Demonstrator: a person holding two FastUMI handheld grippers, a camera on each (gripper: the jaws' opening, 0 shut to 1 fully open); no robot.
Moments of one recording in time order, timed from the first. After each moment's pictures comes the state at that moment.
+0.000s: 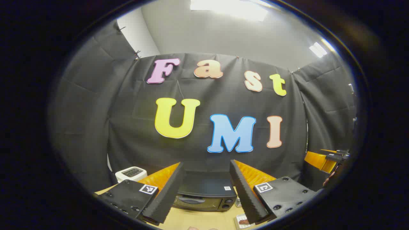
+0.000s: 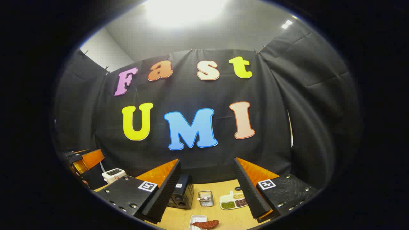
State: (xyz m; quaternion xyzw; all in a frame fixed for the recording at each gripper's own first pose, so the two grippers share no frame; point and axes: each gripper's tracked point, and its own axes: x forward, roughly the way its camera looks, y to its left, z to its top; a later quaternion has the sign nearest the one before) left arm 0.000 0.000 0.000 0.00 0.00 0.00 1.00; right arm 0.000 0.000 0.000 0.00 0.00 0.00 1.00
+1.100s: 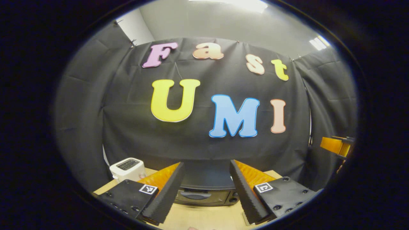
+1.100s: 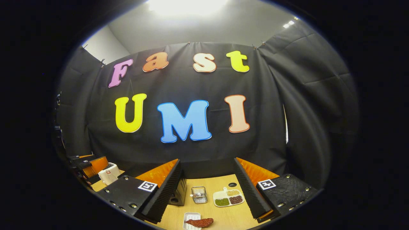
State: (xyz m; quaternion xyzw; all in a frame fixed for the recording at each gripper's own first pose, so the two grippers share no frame) left arm 0.057 0.024 -0.088 0.01 0.08 -0.01 1.00; right arm 0.010 -0.016 -0.030 -0.01 0.03 -0.04 1.00
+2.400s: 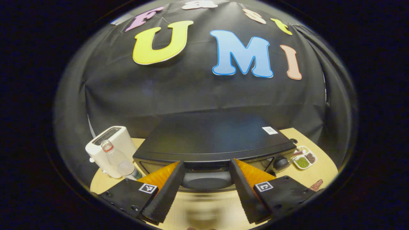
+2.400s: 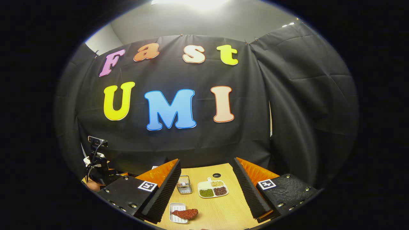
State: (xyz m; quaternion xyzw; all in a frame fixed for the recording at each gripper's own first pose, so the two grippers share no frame) left arm 0.167 0.054 -0.307 0.06 0.25 -0.01 0.97; right arm -0.020 -0.049 -0.056 -0.03 0.07 -0.09 0.99
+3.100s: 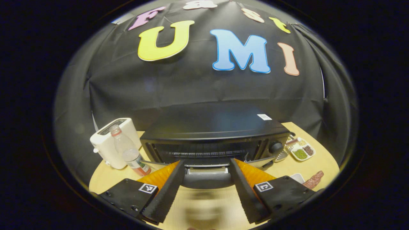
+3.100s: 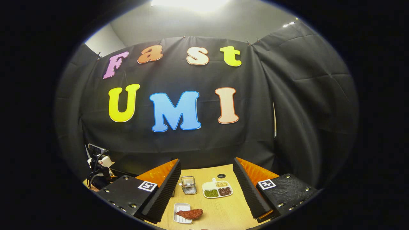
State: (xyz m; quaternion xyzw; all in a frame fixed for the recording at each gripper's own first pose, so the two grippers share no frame) left arm 0.105 0.056 -0.324 0.07 0.27 -0.01 0.96; right arm -0.024 -0.034 -0.052 -0.03 0.07 -0.07 1.00
